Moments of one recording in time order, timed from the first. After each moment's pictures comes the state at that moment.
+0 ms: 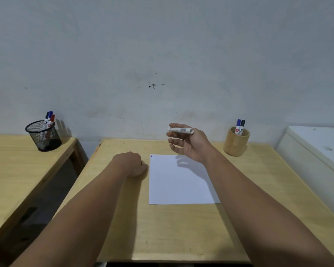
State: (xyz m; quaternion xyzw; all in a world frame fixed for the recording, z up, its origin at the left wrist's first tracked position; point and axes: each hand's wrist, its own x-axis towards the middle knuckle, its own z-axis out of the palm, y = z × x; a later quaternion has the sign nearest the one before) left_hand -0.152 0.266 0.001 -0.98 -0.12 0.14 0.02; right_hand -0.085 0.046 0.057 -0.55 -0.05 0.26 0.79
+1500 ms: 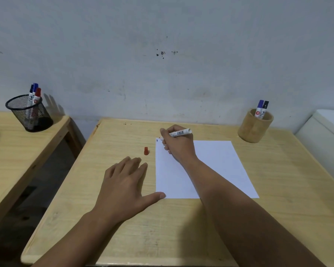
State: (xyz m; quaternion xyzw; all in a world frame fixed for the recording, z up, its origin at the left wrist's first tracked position) left_hand -0.260 0.259 -0.060 -0.99 -0.04 -0.09 -0.09; right_hand -0.069 0.124 -0.057 -0.76 -0.03 0.06 0.65
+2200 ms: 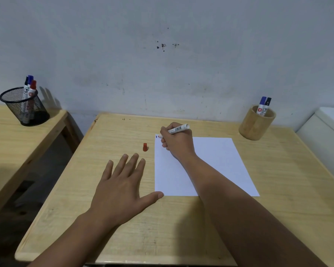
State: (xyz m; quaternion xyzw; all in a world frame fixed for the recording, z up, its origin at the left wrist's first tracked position) left_hand -0.269 0.256 -0.061 -1.00 -0.05 -0.01 -0.06; right_hand -0.069 0.126 -0.064 -0.76 -0.03 0.06 0.65
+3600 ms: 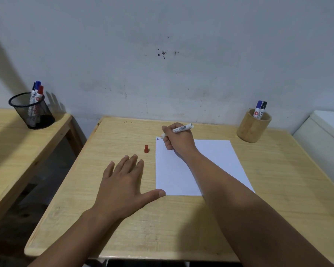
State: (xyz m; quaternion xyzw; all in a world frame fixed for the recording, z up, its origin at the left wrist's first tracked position) left_hand -0.269 0.253 -0.043 -0.99 -0.07 -0.01 -0.11; right_hand -0.061 0.122 -0.047 -0.68 -0.03 0.13 0.72
